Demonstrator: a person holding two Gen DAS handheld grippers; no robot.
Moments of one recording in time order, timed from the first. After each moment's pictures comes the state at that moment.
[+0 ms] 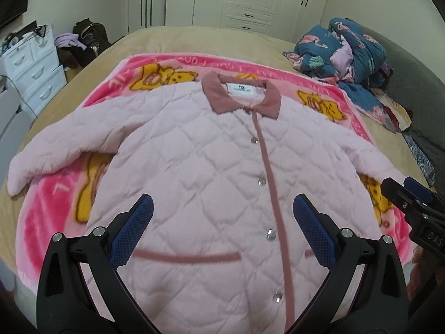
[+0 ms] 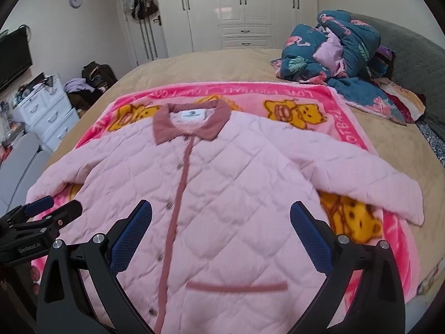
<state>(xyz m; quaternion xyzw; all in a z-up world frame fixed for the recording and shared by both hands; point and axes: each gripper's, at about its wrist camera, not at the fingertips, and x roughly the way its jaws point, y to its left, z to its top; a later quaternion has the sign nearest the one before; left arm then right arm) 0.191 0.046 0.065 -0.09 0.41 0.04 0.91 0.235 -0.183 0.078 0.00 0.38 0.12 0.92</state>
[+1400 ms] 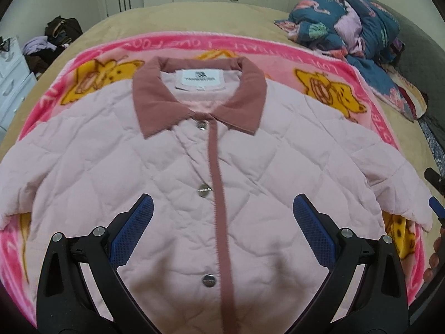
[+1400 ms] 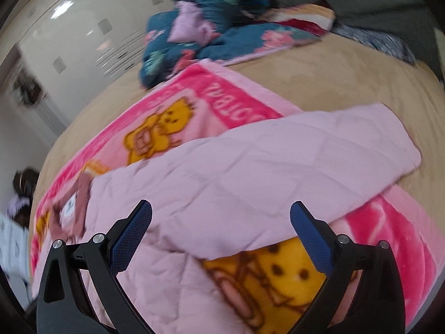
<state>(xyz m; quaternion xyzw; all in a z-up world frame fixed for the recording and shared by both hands) 0.378 -0.031 -0.008 -0.05 0.48 0.02 0.88 0.373 -0.406 -0.010 0.24 0.39 -0.12 0.88</state>
